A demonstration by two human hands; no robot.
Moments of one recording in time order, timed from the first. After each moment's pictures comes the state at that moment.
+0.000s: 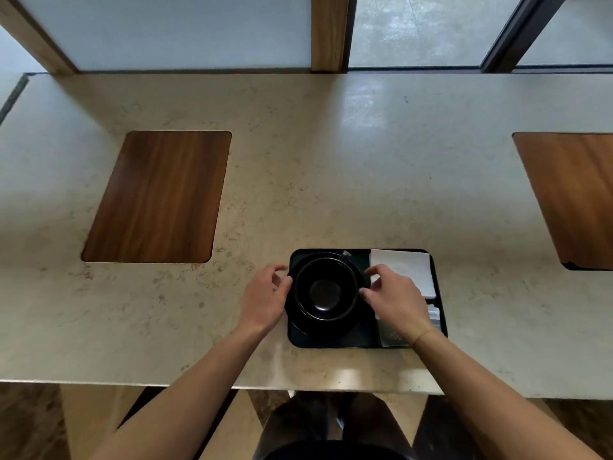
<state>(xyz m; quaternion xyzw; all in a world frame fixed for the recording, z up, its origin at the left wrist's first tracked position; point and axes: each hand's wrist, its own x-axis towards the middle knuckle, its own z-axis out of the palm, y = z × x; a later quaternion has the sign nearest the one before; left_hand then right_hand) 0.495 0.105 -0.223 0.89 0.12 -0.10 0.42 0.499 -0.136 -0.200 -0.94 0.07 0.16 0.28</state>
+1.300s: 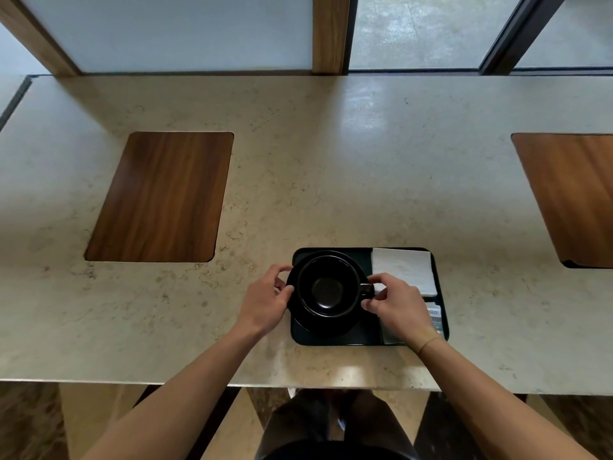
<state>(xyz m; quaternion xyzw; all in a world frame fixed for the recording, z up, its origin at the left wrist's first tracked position) 0.489 0.115 -0.221 0.88 0.07 -0.14 0.45 0.483 -0.139 -0.206 -0.92 0.09 0.19 0.34</state>
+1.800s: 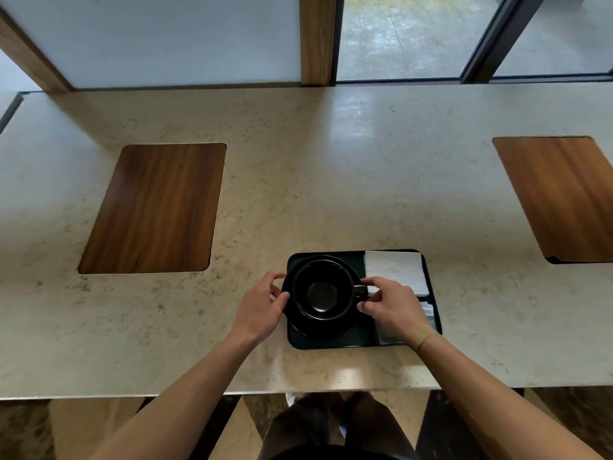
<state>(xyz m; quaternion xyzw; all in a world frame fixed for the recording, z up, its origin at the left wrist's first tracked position) 0.485 0.117 -0.220 0.89 0.06 -0.14 0.43 0.483 -0.142 -0.201 -0.92 0.07 0.20 0.34</state>
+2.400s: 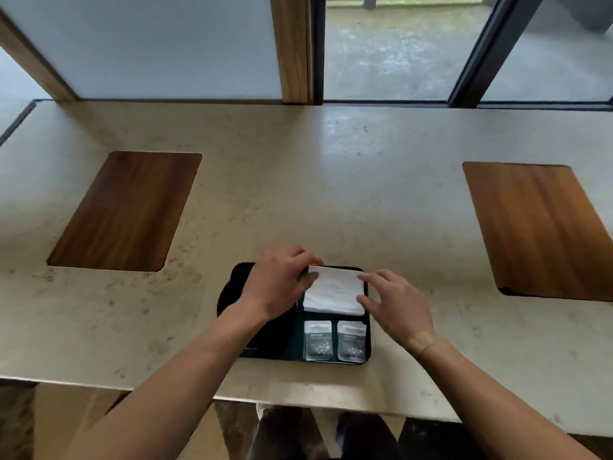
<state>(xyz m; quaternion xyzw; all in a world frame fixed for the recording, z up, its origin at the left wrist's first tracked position) 0.527 -0.038 -0.132 0.95 -0.16 -0.01 0.25 0.510 -0.273 -0.184 -0.97 -0.08 0.07 0.20</state>
